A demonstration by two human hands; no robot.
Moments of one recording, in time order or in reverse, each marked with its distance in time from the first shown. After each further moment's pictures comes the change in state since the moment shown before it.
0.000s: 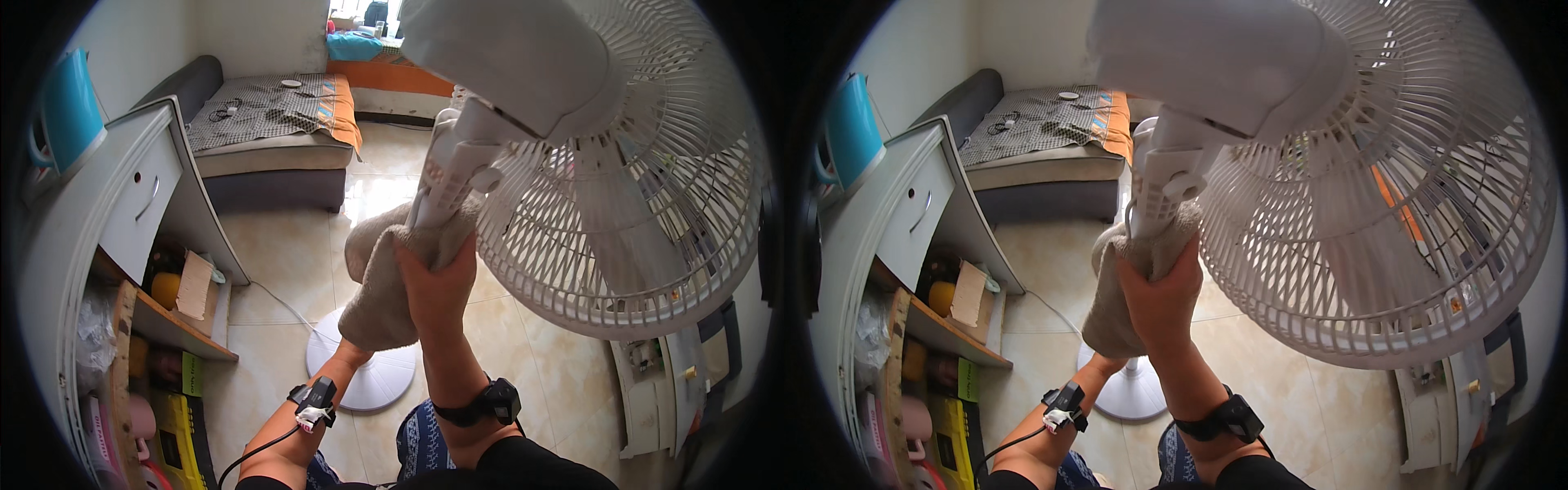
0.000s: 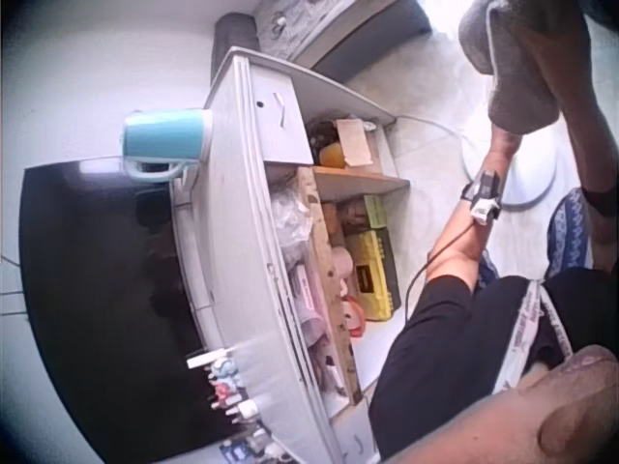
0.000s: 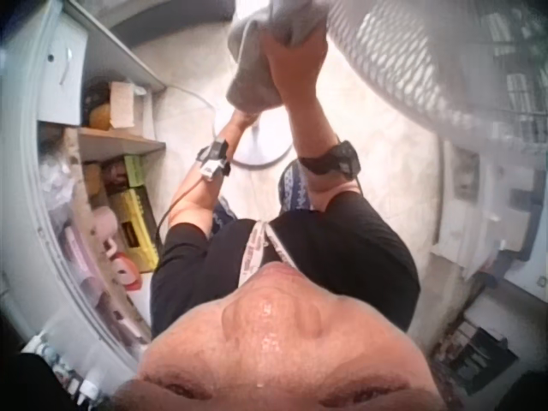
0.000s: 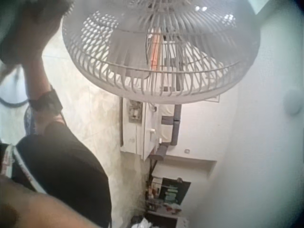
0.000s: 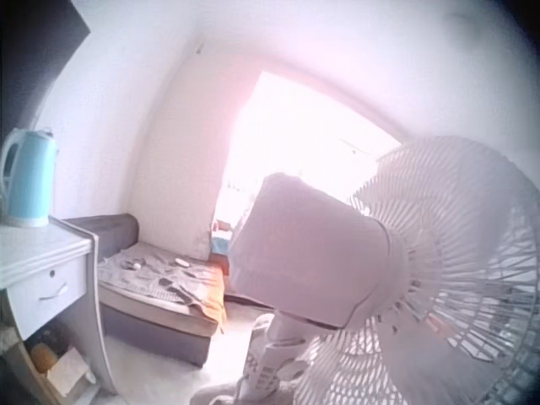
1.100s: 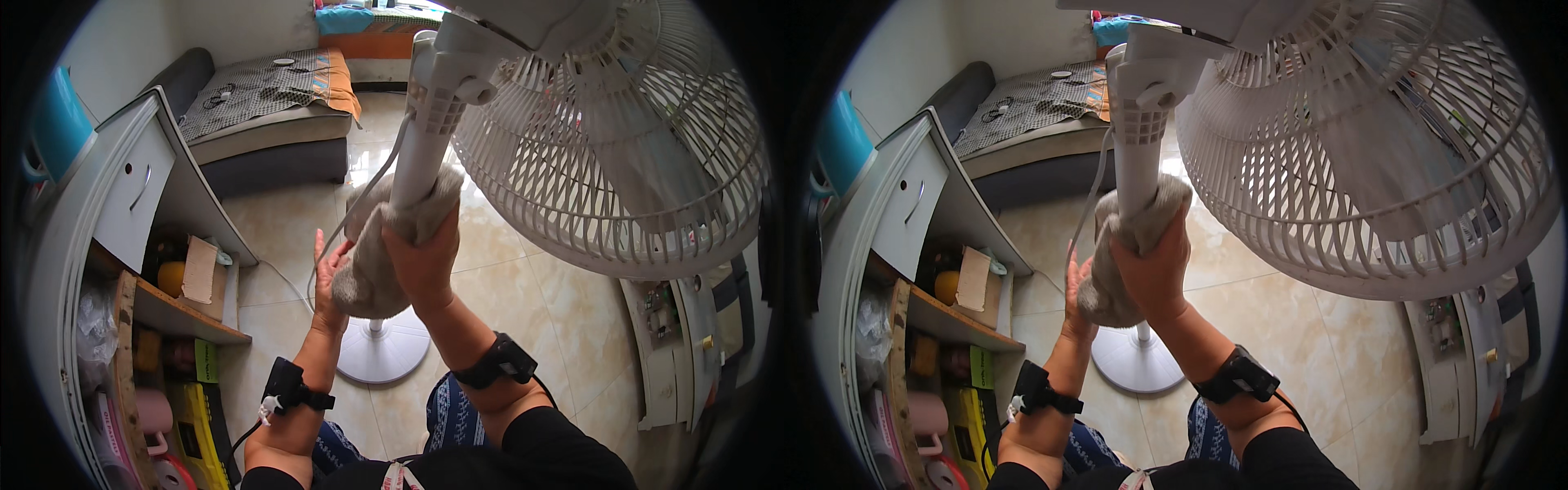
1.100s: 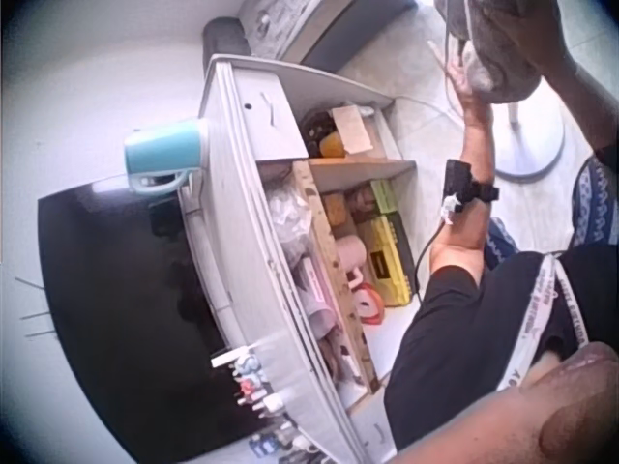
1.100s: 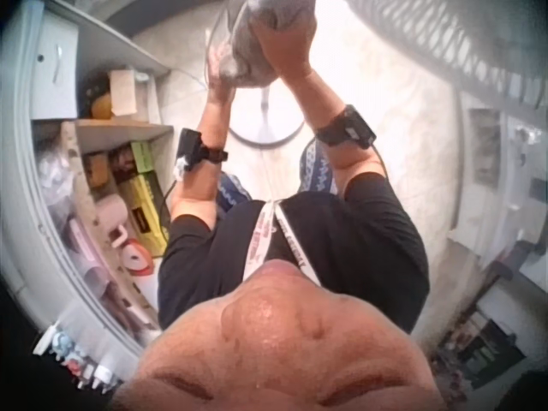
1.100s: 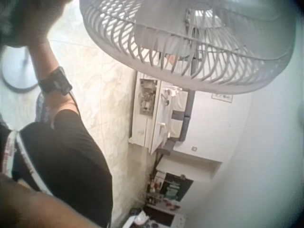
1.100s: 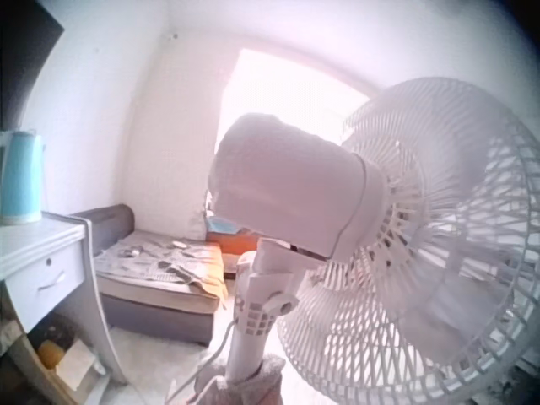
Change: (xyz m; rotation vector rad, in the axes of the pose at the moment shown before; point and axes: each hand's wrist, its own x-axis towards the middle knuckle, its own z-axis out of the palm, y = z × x) left_hand -0.008 0.064 -0.029 -0.451 0.193 0.205; right_hand -0.023 0.061 -0.001 -0.096 0.023 -0.163
